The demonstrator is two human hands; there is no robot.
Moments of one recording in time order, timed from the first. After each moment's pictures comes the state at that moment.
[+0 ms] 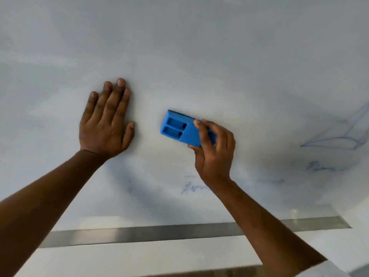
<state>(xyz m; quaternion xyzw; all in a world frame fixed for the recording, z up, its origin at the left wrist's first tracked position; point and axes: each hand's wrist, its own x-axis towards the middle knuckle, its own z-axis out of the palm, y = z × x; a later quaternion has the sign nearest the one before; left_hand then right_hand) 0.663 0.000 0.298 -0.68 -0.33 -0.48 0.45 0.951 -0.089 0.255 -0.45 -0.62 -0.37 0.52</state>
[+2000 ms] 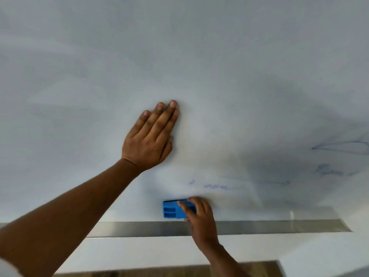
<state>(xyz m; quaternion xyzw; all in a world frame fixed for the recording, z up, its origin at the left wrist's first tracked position) 0.733 -0.013 0.249 -0.72 -0.30 -0.47 0.42 0.933 -0.166 0.052 -0.61 -0.72 -0.09 0.33</state>
